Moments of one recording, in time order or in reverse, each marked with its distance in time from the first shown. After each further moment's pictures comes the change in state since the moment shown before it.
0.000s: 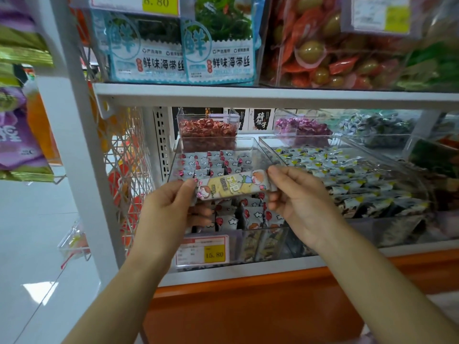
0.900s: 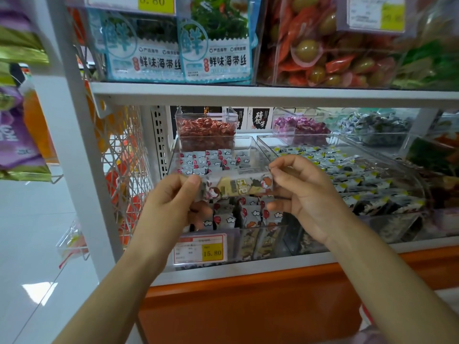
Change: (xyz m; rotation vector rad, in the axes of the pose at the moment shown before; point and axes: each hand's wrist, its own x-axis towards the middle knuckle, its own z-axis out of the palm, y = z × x) left_hand -0.002 0.004 -0.002 0.010 -0.118 0.080; right_hand 0.001 -0.008 -0.016 -0.058 -0.135 -0.066
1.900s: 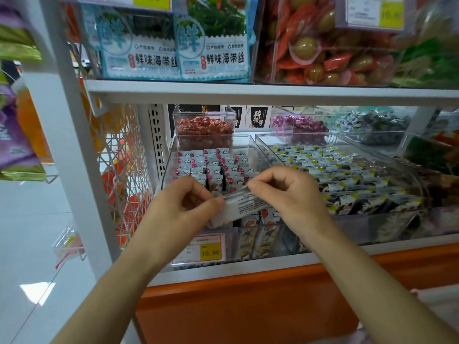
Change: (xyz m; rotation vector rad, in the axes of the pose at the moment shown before) left_hand -0.003 0.006 0.001 0.323 -0.098 0.089; right_hand -0.003 0.012 0.014 -0.581 0.021 -0.330
